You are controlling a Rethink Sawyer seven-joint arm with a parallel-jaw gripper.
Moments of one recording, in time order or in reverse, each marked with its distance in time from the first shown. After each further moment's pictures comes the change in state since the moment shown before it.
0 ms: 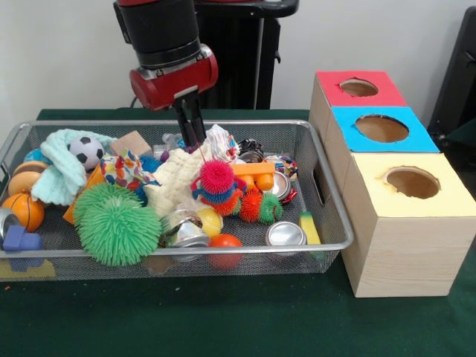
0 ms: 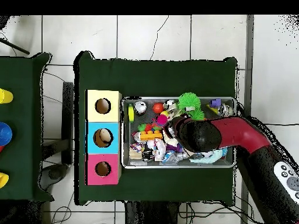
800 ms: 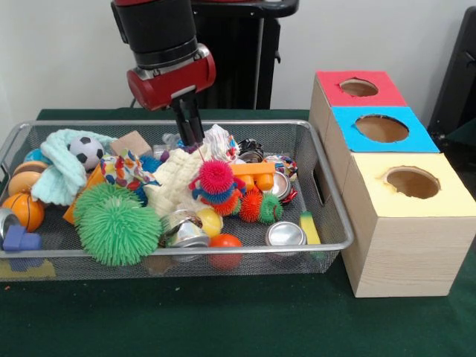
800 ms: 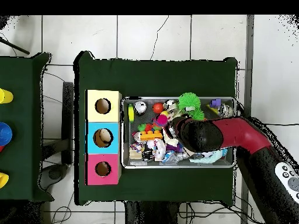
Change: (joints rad) arm -0.009 0.009 0.000 0.000 0.007 0.000 0.000
